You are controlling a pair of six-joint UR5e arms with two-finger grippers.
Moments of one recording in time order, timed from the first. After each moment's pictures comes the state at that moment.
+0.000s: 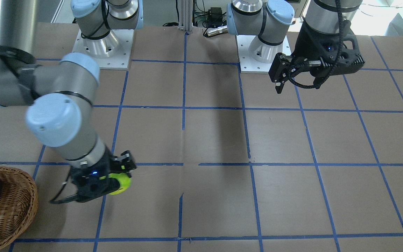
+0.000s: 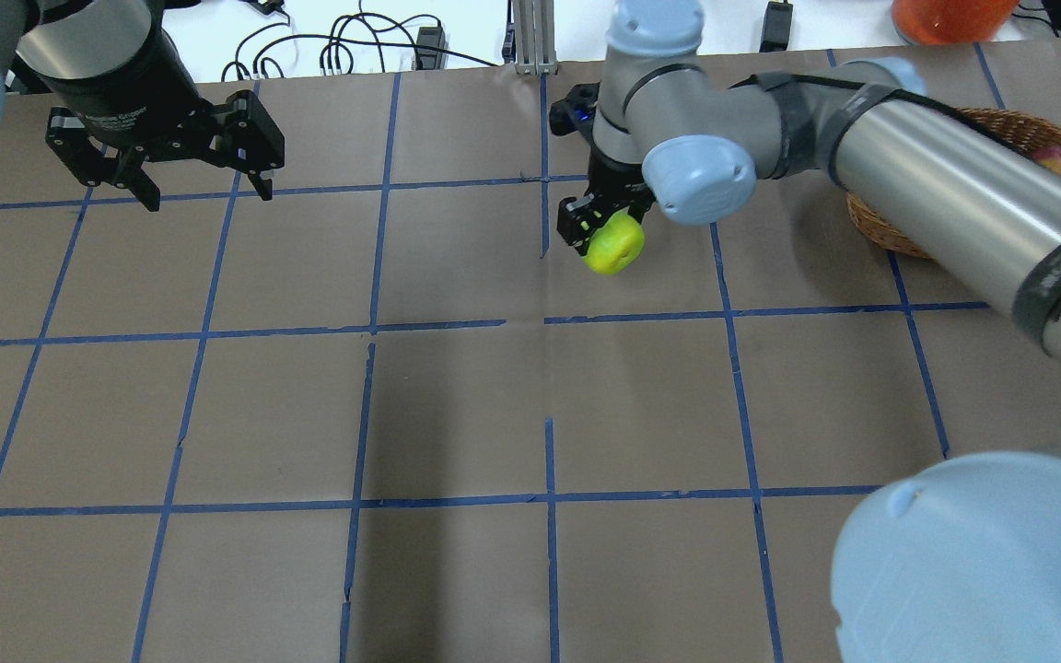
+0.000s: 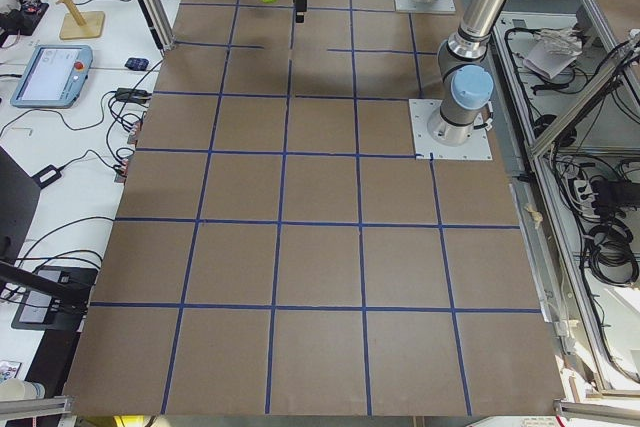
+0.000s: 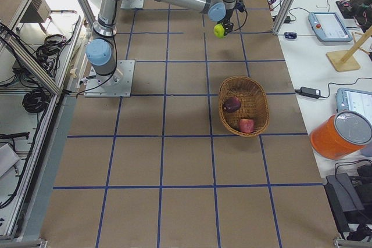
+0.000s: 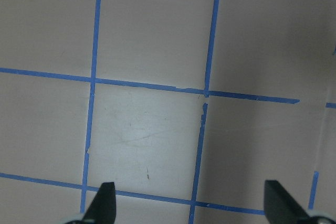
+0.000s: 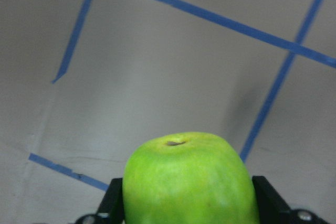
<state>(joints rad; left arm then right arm) -1.56 -1.57 -1.50 -1.58 1.66 -0.11 1.58 -1.12 1.43 -1.93 -1.48 -0.31</state>
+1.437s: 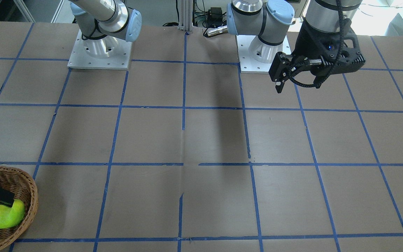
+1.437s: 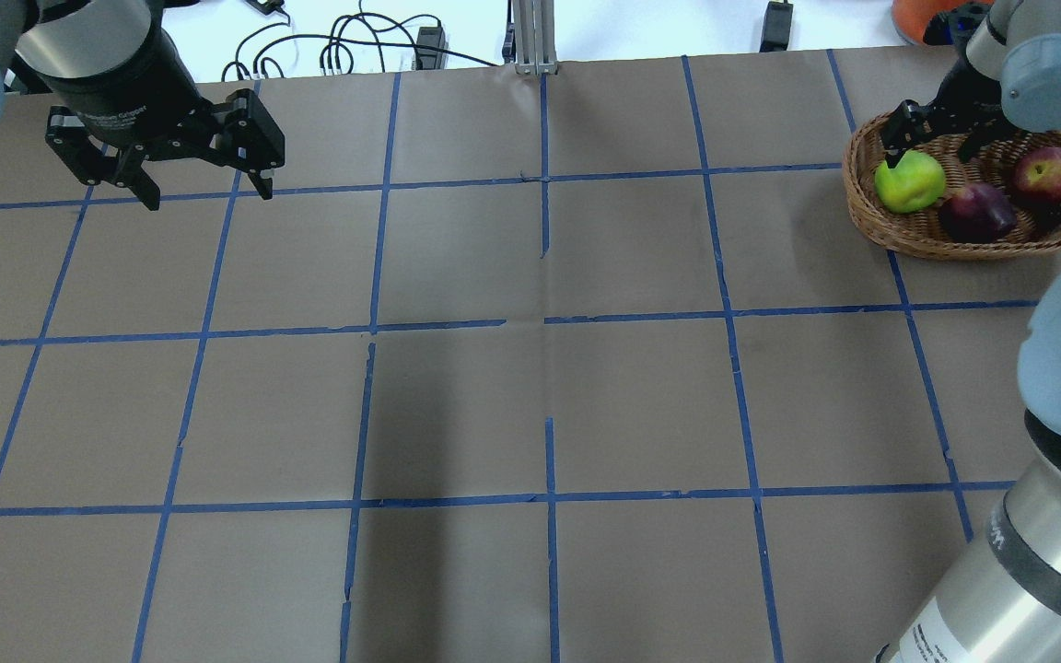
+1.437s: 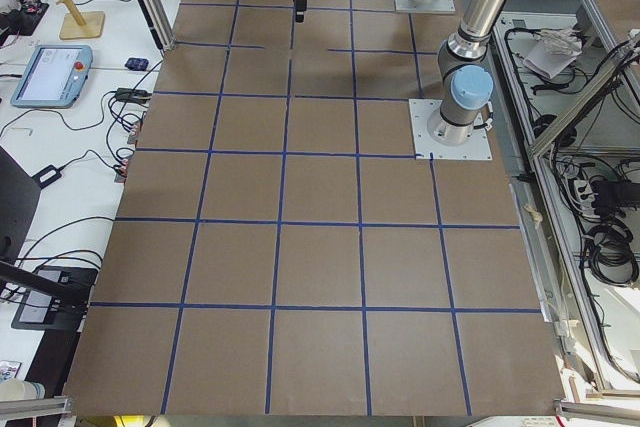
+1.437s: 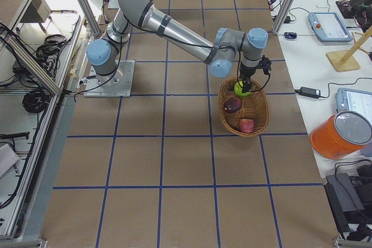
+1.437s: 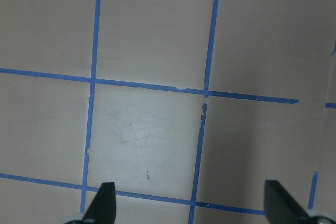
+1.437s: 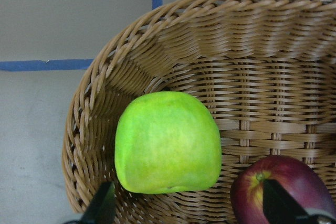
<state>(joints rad) -1.56 -1.57 -1.50 -1.58 1.66 -0.11 1.22 -0.99 1.37 -2.01 -1.58 -0.32</state>
